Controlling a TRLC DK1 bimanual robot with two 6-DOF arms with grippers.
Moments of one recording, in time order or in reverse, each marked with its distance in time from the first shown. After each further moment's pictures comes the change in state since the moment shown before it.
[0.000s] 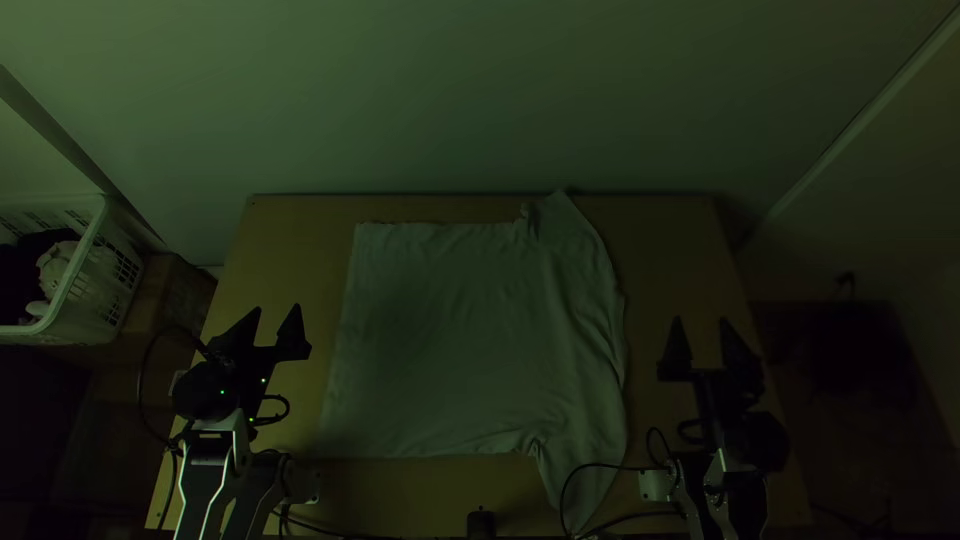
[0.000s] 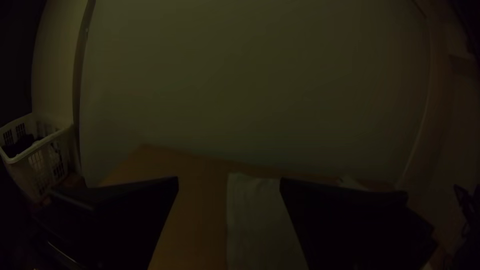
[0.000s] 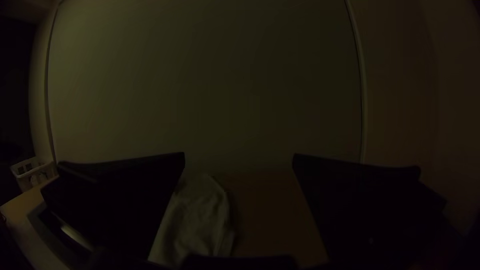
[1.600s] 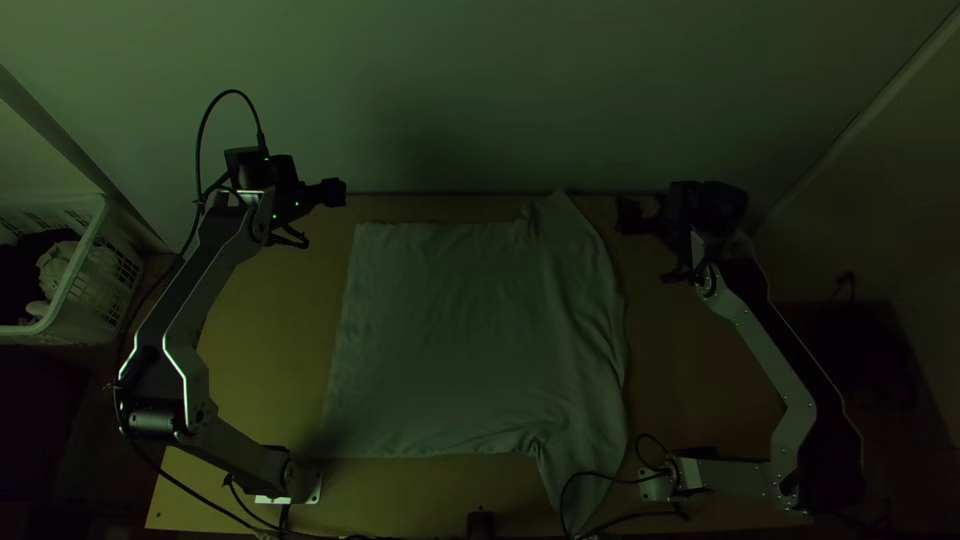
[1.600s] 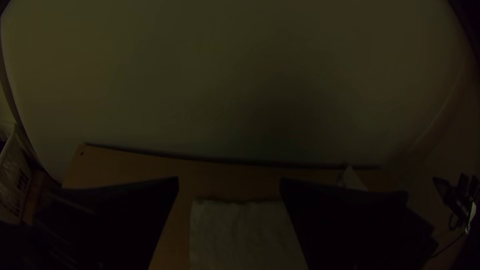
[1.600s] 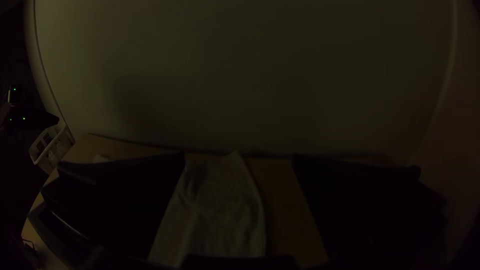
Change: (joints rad) left arm -0.054 1.277 1.194 -0.315 0.124 0.013; right arm 0.080 1.411 0.977 -0.058 -0.142 -0.025
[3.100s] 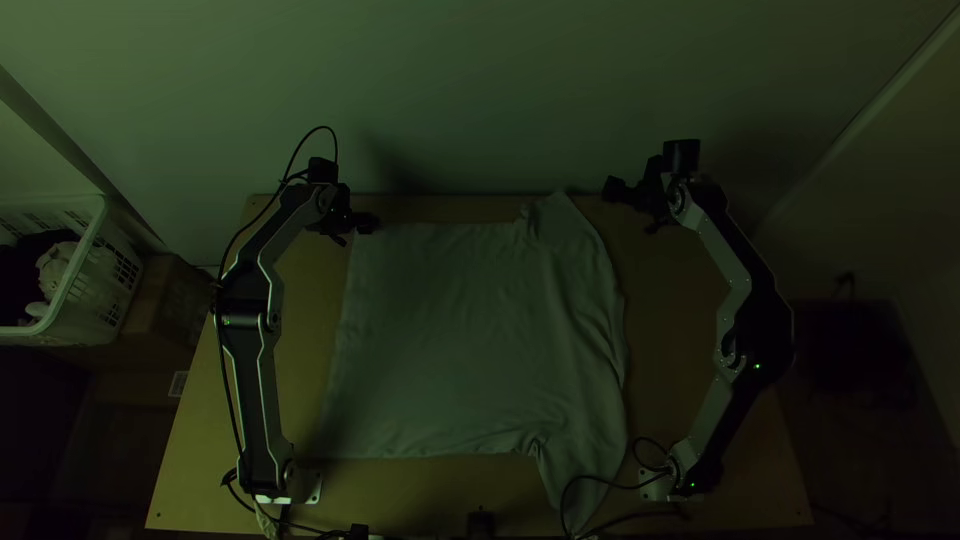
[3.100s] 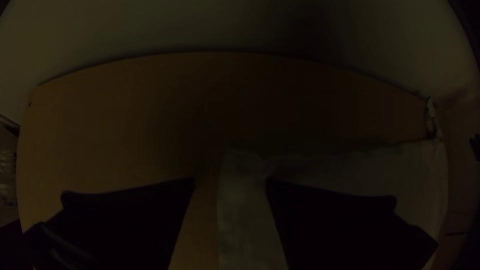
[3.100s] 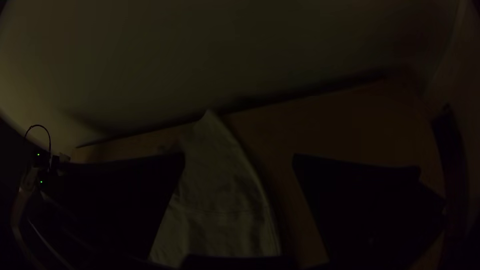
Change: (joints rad) left arm -0.021 0.659 0.499 -0.351 -0.100 0.131; right arm -0.068 0.601 0.622 -0.450 -0.072 0.225
